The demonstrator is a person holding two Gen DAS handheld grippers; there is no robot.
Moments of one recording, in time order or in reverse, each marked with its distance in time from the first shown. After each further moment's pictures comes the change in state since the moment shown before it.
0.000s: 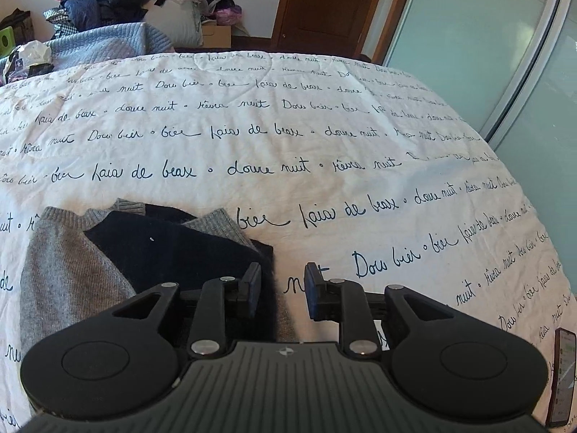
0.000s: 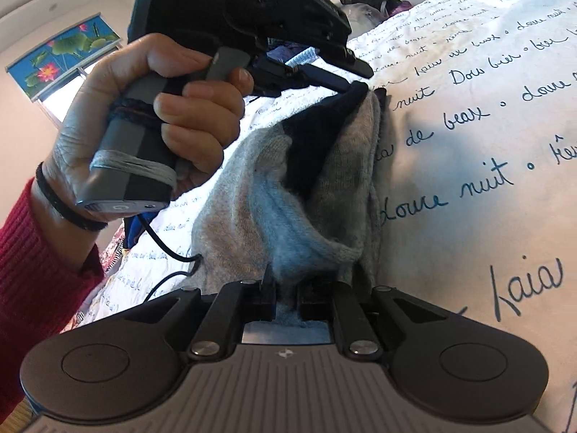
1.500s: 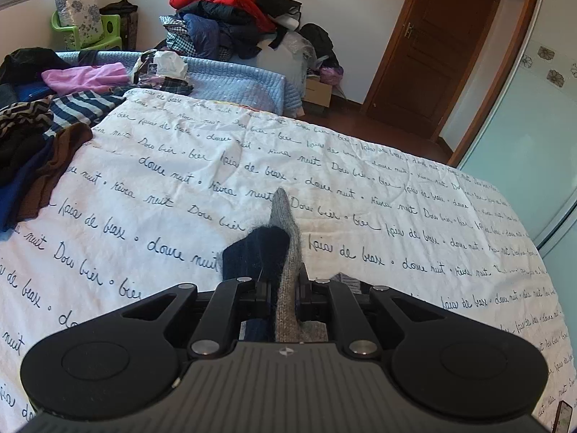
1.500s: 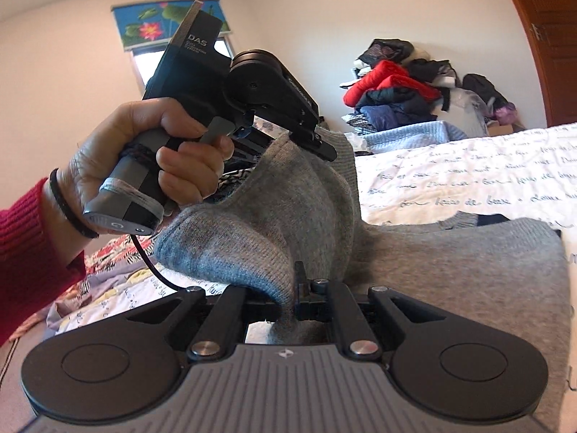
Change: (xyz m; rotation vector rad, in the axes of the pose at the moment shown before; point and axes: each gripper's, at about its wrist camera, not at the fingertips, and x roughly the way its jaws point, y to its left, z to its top) left arm -0.121 0.181 0.021 -0.252 -0.163 0.157; right arm 0.059 0.121 0.024 -0.379 -0.166 0.136
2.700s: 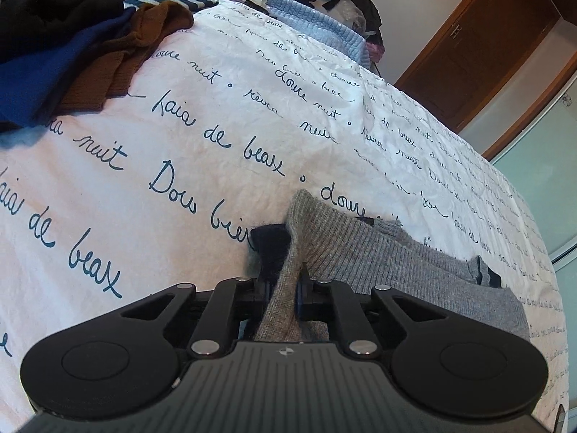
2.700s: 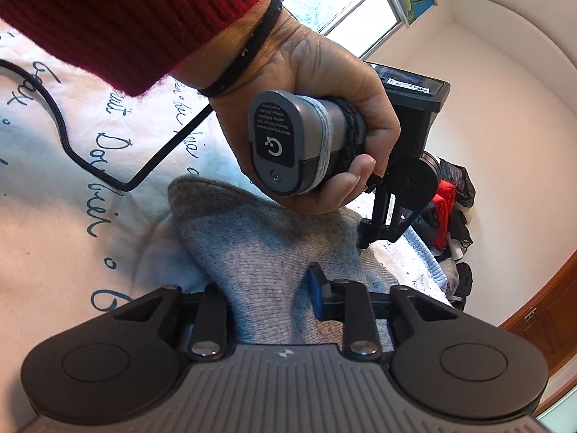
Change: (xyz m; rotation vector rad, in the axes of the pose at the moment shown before) left arm 0.075 0.217 -0.037 -0.196 0.128 -0.057; right arm 0.176 0.166 -0.113 -1.076 0.136 -0.250
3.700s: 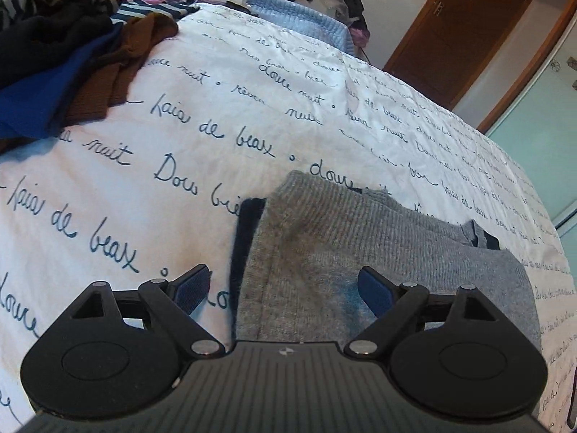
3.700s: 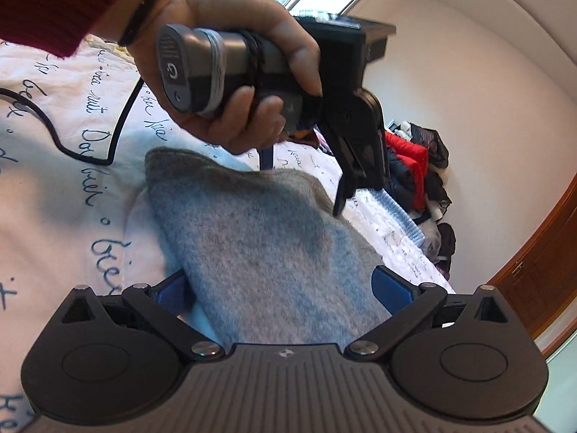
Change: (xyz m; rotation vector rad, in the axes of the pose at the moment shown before) left arm -0.016 -0.007 -0.014 0.098 0.031 -0.009; right arm -0.020 -0.010 -0.011 0.082 0.081 -0.099
